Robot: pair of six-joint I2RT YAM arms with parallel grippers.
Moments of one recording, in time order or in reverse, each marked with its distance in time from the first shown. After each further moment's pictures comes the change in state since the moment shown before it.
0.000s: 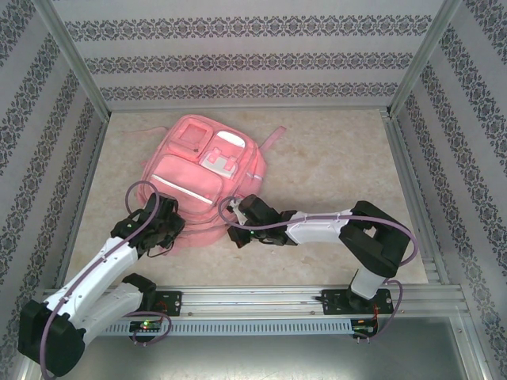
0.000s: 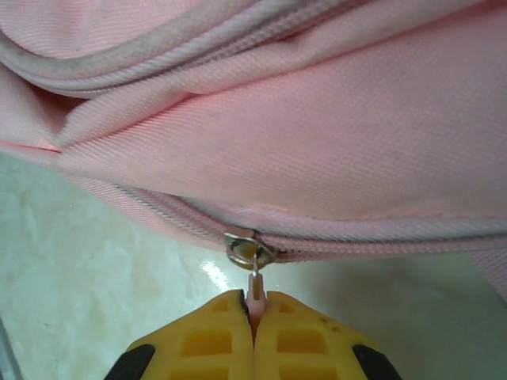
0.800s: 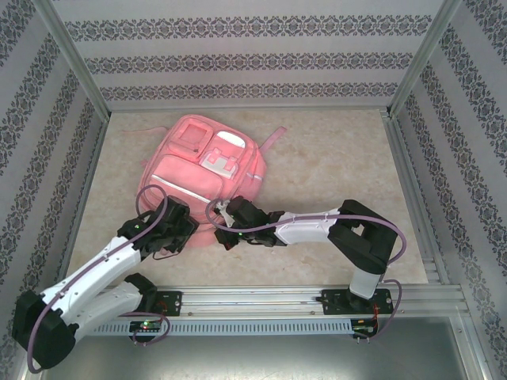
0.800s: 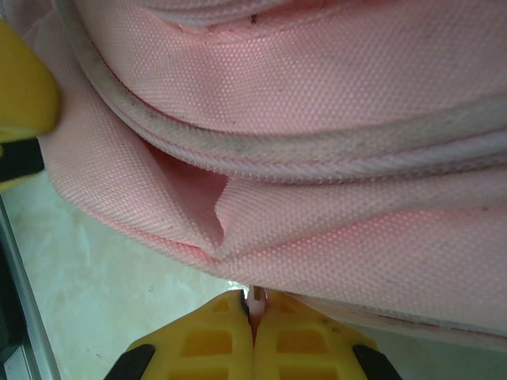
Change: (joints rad) left arm -0.182 0.034 0.020 -0.010 0.042 -0.188; right arm 0.065 0.079 0.096 0.025 -0.010 0.017
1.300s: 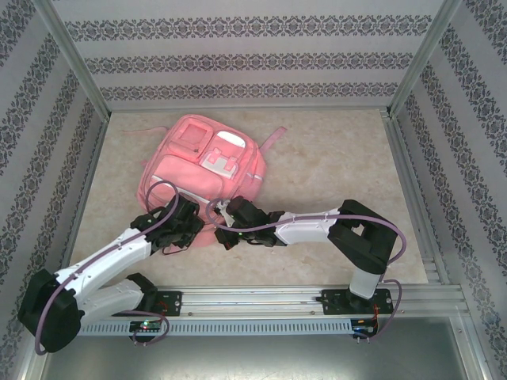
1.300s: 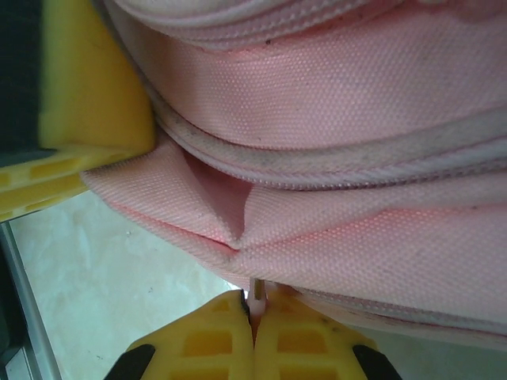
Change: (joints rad) left arm -0.028 0.130 0.000 0.135 -0.032 -0.016; right arm 0.000 0.000 0.000 -0.001 0.000 0.010
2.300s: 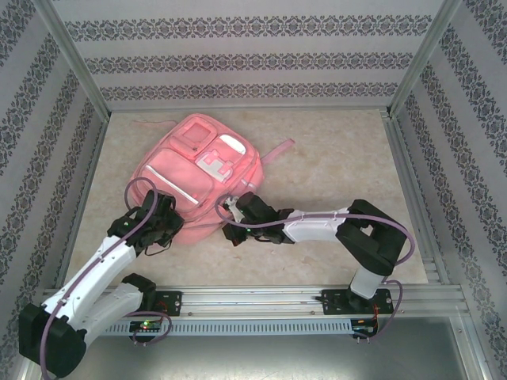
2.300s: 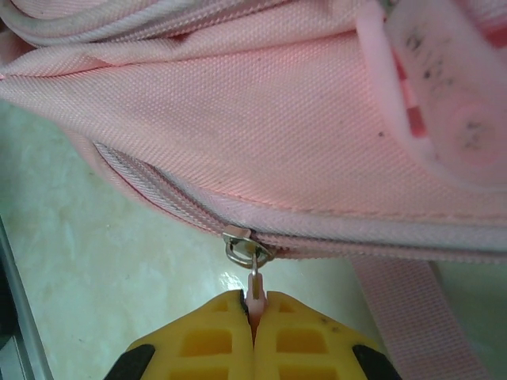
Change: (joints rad) left arm 0.238 -0.167 0.025 -0.170 0.021 0.285; right arm -0.066 -0.045 -0.053 0.010 -0.038 -0.024
